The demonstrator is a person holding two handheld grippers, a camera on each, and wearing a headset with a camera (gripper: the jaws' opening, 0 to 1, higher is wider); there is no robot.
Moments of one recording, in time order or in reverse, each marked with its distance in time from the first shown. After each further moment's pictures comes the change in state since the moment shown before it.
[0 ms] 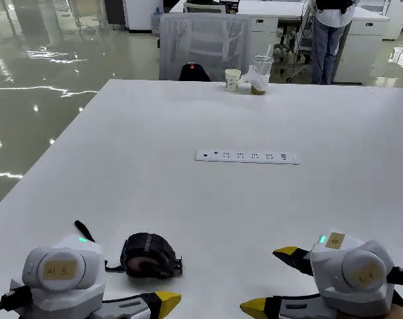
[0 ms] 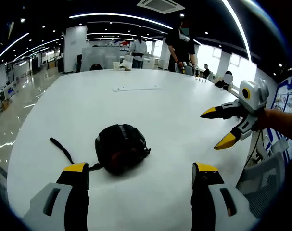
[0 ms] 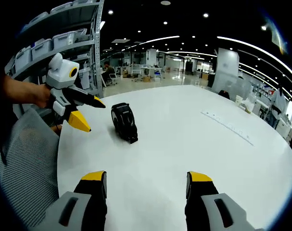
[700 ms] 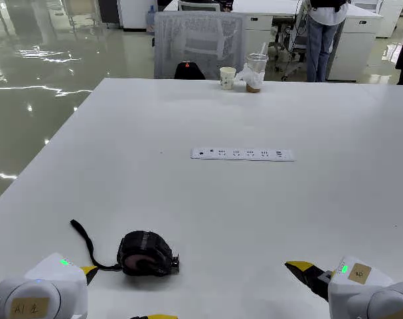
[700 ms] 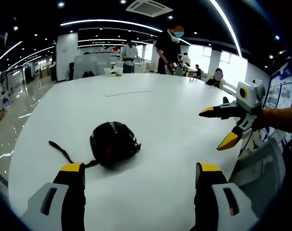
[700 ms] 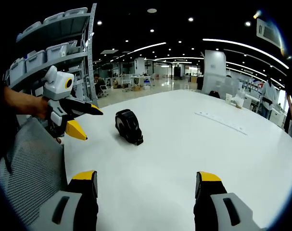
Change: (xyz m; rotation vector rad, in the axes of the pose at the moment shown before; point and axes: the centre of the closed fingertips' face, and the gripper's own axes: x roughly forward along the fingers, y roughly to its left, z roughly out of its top) left arm -0.021 -0.016 -0.008 0.067 -0.044 -0.054; right arm -0.022 0.028 -0.006 0.096 -0.092 -0.062
